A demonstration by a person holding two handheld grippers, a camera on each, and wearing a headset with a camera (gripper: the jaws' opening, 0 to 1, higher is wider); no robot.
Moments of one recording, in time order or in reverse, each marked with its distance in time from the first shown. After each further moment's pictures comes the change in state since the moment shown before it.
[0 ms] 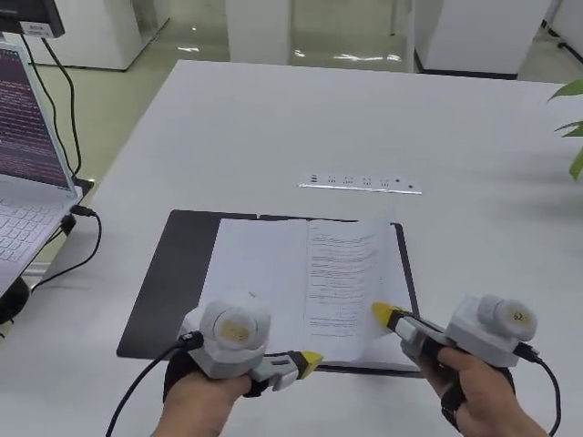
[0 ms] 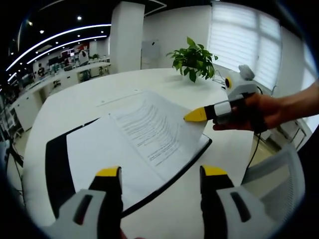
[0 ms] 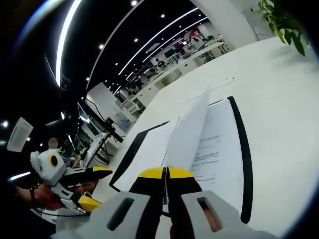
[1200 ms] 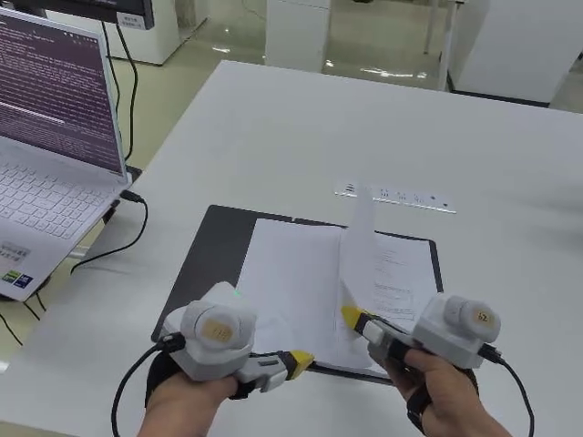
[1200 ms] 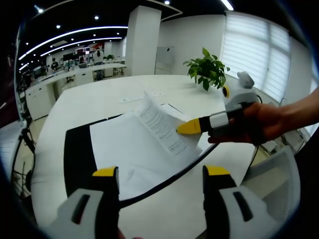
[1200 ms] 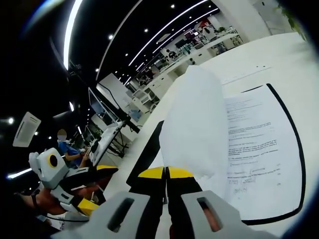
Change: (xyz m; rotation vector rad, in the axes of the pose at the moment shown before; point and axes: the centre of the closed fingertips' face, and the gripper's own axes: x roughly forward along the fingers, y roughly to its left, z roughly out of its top) left arm -0.056 0.041 -0.013 -0.084 -0.055 0.078; right arm 0.060 0.085 -0.031 -0.010 0.083 0.098
